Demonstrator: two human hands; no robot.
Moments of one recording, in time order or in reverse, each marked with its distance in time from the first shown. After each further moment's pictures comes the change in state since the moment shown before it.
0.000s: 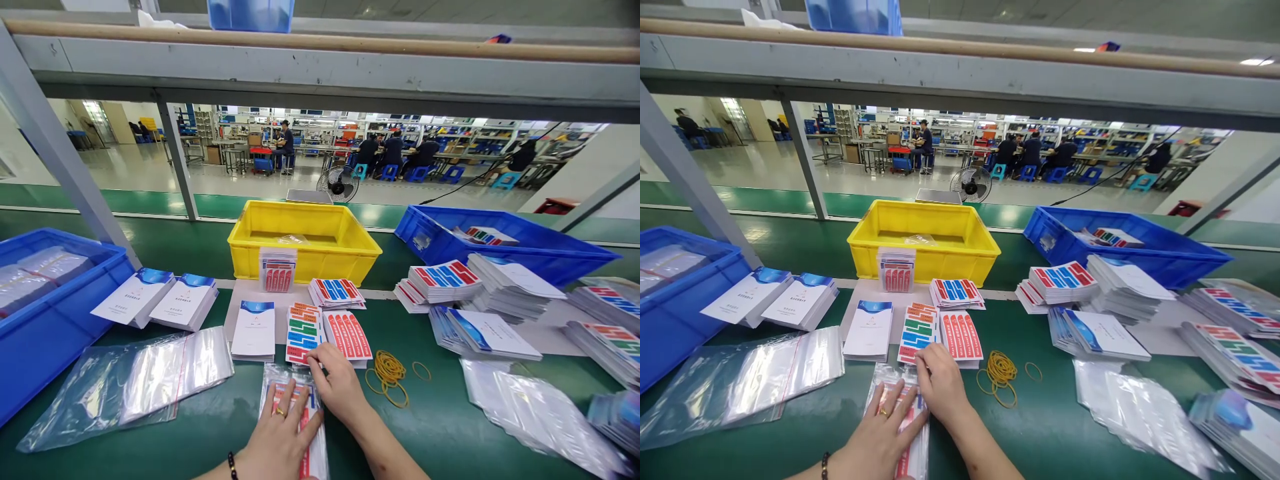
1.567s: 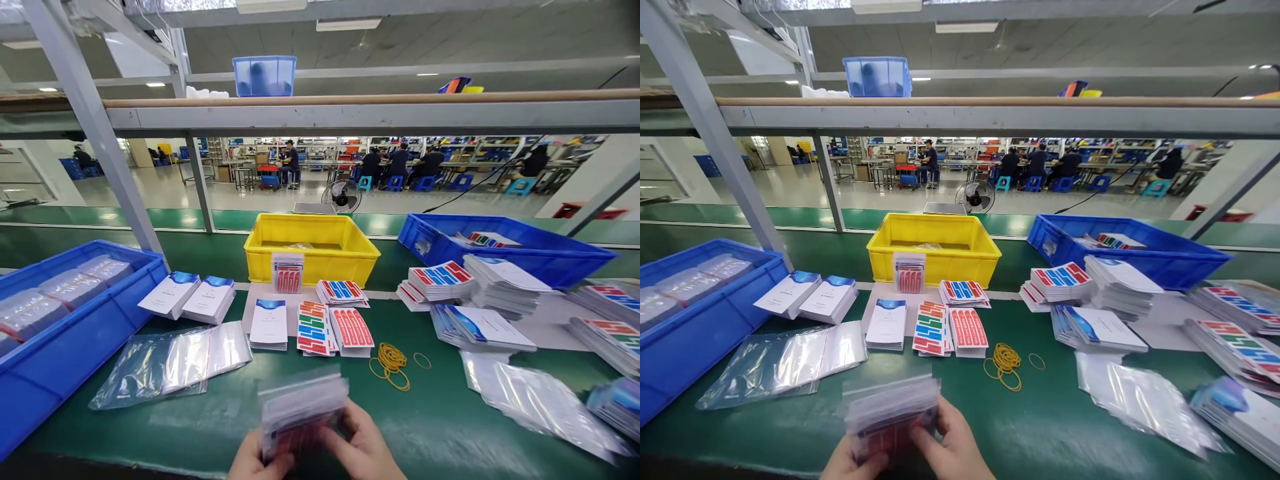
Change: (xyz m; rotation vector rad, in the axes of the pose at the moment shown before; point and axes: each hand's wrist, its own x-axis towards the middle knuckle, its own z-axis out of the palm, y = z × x) left_hand -0.076 0.038 -0.031 -1.323 0.372 -0.516; right_hand -0.079 -0.067 -0.018 0.868 -0.235 0.270
